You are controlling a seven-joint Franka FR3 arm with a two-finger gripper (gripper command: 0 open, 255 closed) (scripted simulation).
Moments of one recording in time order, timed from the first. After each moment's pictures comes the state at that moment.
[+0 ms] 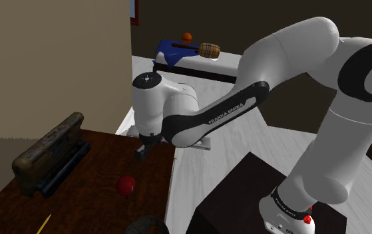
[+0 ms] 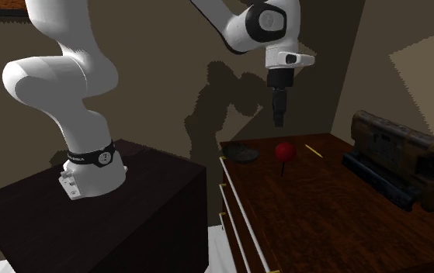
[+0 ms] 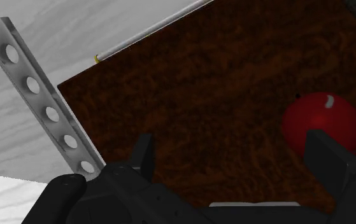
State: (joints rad) arm 0.13 0.20 0.55 -2.07 -0.36 2.20 0.59
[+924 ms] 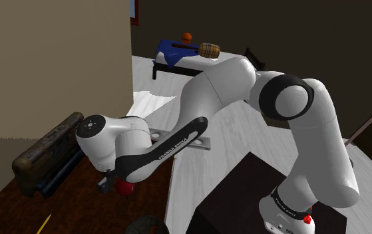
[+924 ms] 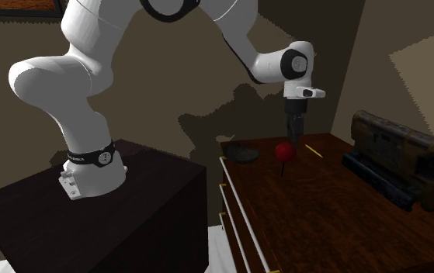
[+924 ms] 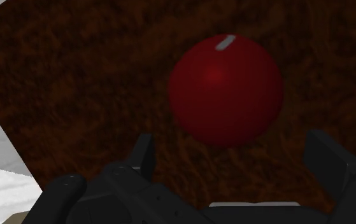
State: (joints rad) arm 0.39 0.71 0.47 -1.61 -0.60 2.11 0.75
